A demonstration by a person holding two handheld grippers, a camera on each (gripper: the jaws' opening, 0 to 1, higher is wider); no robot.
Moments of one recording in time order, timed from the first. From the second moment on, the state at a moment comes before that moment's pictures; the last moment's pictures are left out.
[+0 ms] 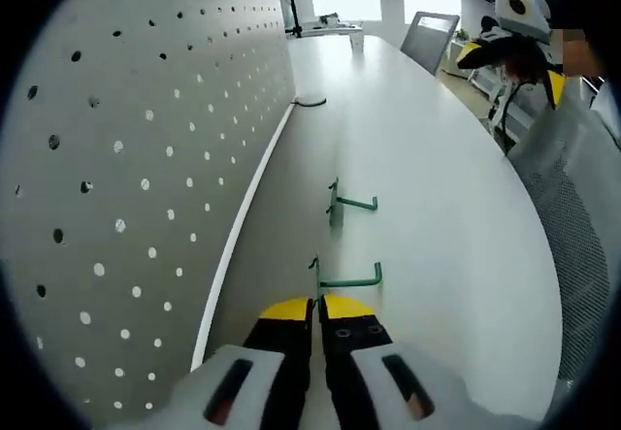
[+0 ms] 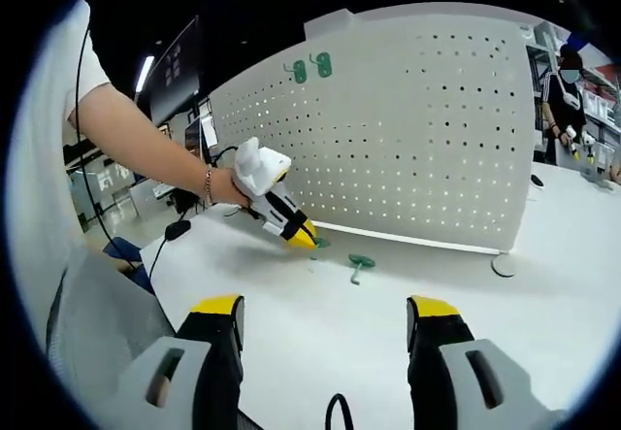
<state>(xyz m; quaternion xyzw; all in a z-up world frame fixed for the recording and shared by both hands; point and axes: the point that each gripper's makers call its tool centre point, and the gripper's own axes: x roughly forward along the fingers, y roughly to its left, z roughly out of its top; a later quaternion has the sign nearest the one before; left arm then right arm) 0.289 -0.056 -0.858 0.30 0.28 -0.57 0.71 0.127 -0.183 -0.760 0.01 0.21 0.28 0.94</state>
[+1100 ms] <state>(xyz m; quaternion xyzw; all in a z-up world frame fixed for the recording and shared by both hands) 0.291 -0.063 -0.788 0.23 0.19 -0.53 0.79 0.130 -0.178 -0.747 0.02 0.19 0.28 0.94</state>
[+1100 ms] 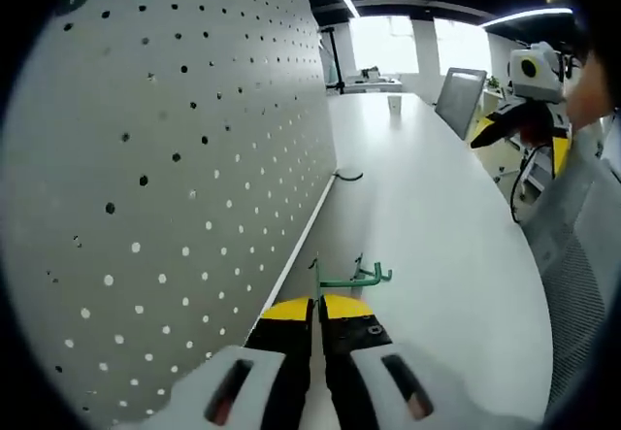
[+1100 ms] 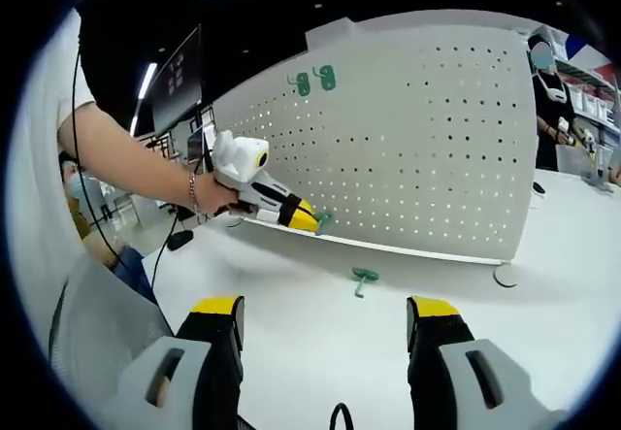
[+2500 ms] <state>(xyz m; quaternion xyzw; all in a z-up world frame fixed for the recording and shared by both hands) 0.254 -0.059 -0.706 0.16 0.09 -0.49 0.85 0.125 -0.165 -0.728 0.03 0.16 0.30 0.94</state>
